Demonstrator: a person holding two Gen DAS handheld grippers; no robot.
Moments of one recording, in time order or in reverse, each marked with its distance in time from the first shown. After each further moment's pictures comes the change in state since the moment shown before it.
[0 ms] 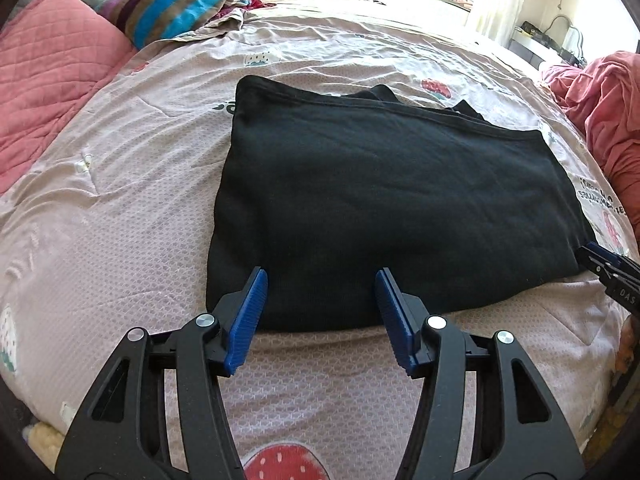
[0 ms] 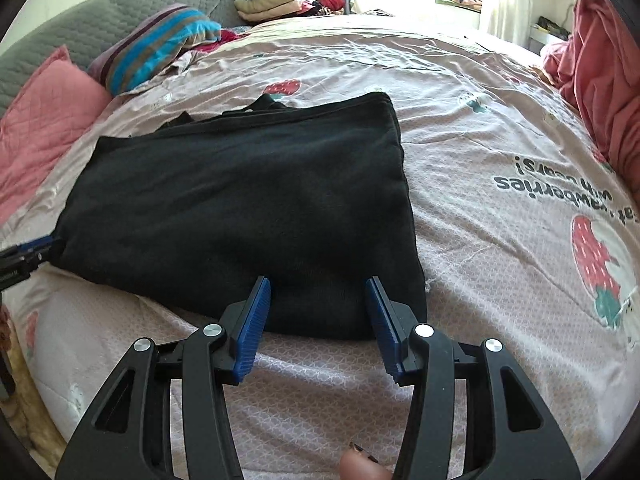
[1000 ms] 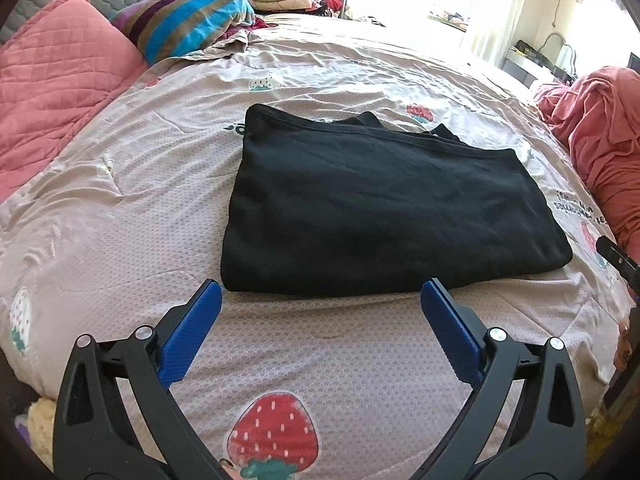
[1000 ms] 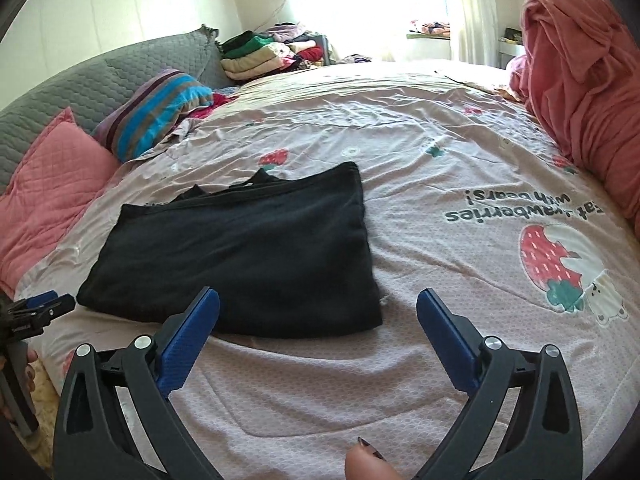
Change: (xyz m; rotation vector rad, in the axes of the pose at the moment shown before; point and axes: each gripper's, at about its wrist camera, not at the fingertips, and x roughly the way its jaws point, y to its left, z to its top) left arm -0.048 -0.004 -0.012 -0.023 -0.068 -0.020; right arm -0.073 -0.011 -0.003 0.080 -0.191 0.013
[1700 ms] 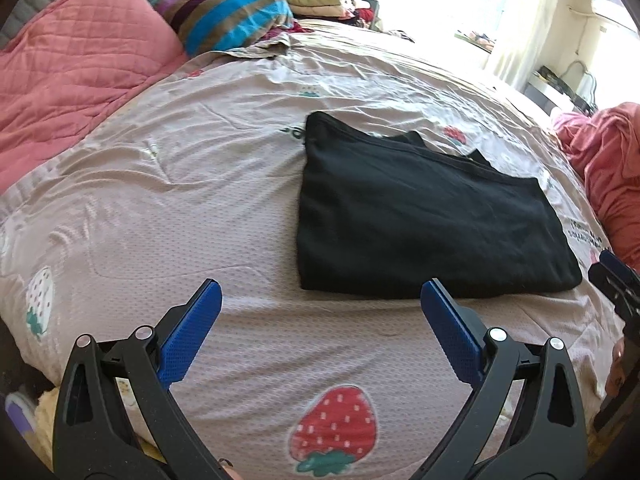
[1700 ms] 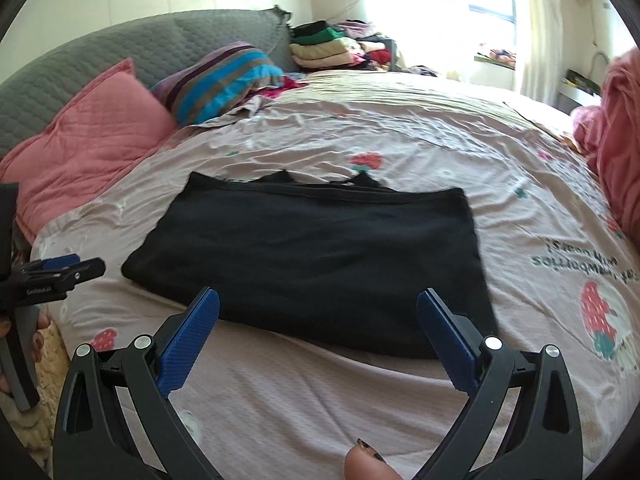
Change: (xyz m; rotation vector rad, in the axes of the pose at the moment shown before) left arm -0.016 0.051 -0.002 -0.106 -0.029 0.039; right arm 0.012 0.107 0.006 -0.212 0.013 0.112
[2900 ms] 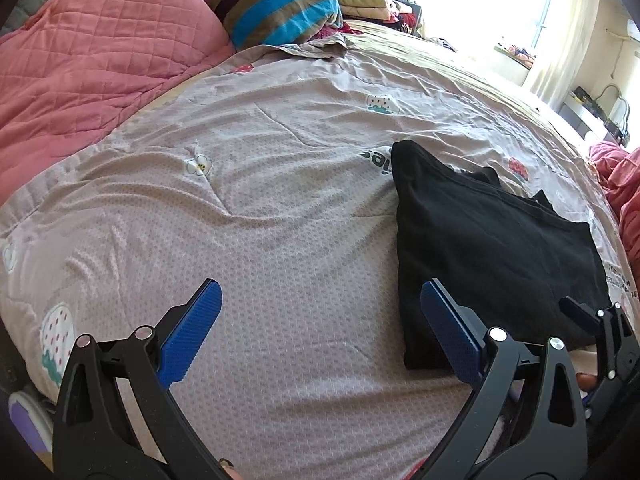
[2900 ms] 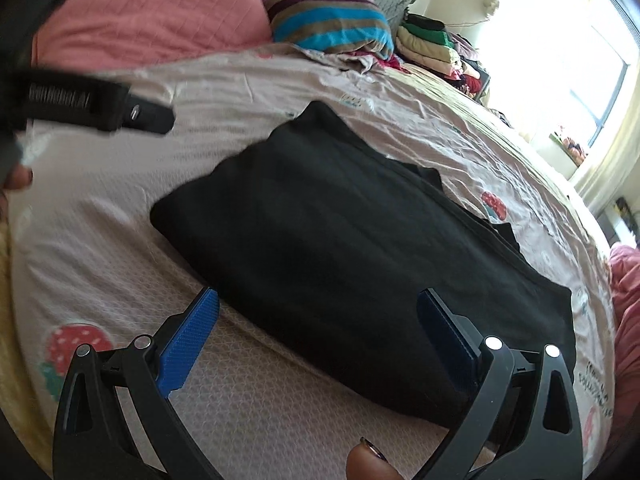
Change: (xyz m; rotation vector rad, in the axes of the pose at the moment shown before) left arm 0.038 0.063 0.041 -0.078 0.009 0.086; right arm 0.118 0.161 -0.008 -0.470 0.122 -0.037
